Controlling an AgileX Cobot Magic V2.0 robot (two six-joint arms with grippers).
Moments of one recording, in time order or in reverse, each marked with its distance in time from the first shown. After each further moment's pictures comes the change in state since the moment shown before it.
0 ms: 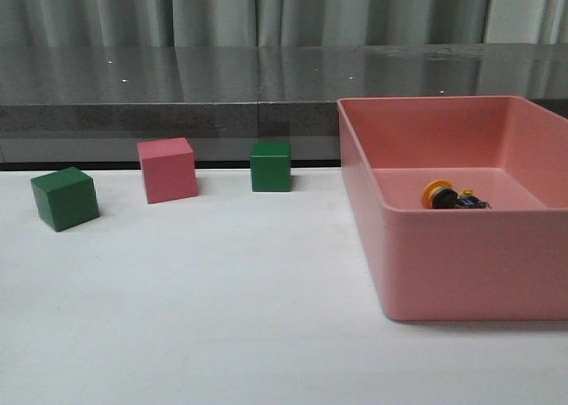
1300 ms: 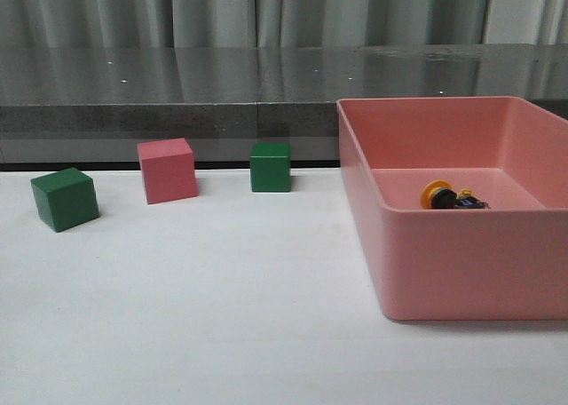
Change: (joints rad) left arm 0.000 0.000 0.000 0.000 0.000 0.000; right arm -0.129 -1.274 0.956 -0.146 -0.058 -0.034
